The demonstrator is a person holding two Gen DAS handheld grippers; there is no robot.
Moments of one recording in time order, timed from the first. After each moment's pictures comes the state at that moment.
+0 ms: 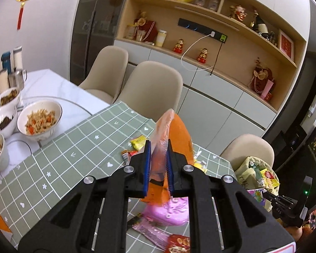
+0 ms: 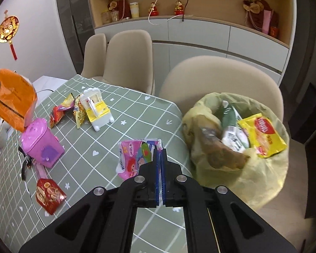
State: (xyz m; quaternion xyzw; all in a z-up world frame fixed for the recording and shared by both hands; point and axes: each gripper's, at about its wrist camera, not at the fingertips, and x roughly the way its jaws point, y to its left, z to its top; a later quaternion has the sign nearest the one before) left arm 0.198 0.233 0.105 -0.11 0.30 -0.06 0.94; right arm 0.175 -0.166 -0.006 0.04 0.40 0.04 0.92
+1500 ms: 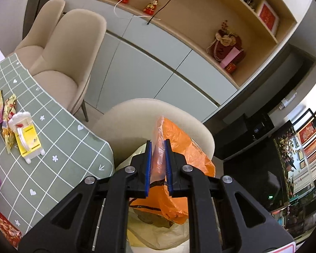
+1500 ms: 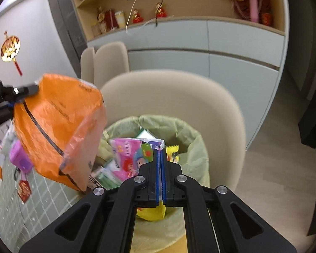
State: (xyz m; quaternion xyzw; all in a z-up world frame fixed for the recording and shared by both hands) left arm 0.293 -0.111 0.054 -0.20 0.41 -0.18 0.87; right arm 0.262 -0.380 -0.025 0.06 0.41 0.10 0.91
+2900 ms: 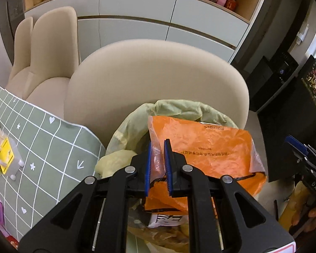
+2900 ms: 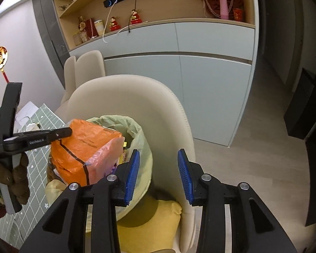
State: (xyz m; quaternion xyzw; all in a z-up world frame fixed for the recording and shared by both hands) left arm 0.321 -0.219 -0.036 0.00 0.48 -0.18 0.86; right arm 0.235 -0.462 -0.018 0.09 0.39 0.05 0.91
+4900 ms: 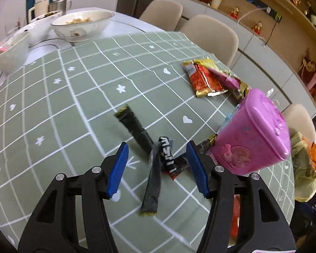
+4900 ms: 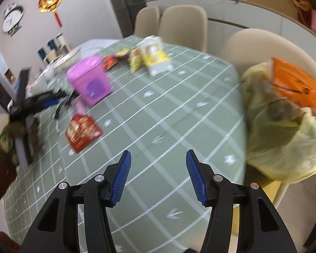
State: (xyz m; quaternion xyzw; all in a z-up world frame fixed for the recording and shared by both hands) left arm 0.166 0.270 -0.085 -0.16 0.44 0.07 0.88; right arm 0.116 -0.110 -0.048 -0.01 0.46 0.23 0.86
